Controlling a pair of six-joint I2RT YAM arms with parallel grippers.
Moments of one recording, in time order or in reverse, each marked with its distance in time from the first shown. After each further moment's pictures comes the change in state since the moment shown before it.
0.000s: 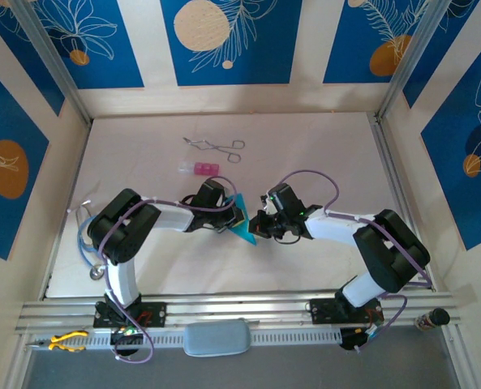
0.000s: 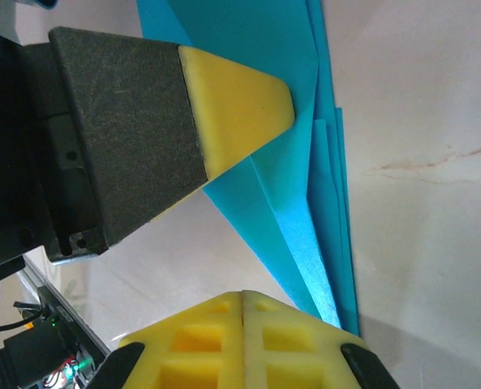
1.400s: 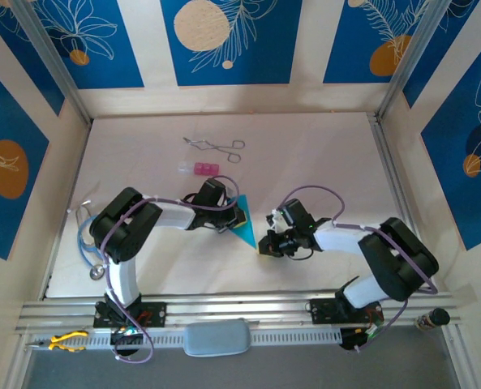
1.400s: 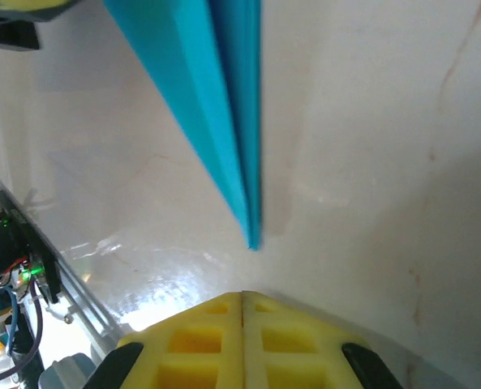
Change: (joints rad) left arm 0.001 0.017 0.031 -0.041 0.050 0.047; right arm -0.030 -0.096 -0.174 -0.053 -0.137 -0.168
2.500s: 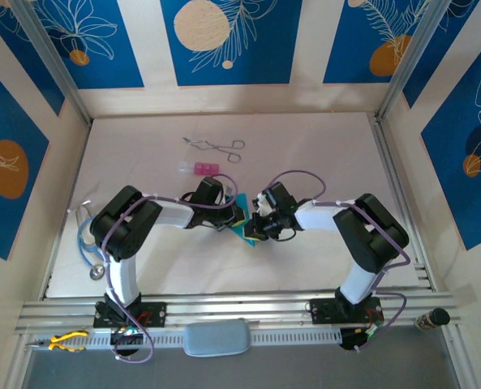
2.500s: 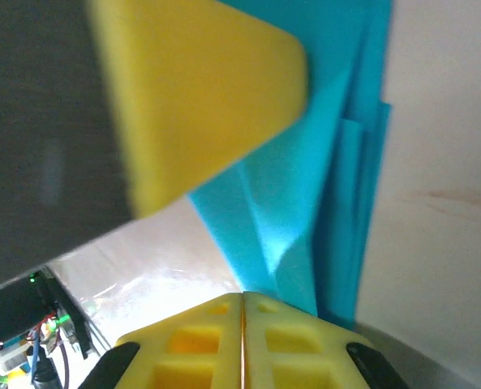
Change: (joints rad) left arm 0.018 0.016 -0.001 0.029 0.054 0.031; right arm 0.008 0.279 0.255 0.002 -0.001 0.032
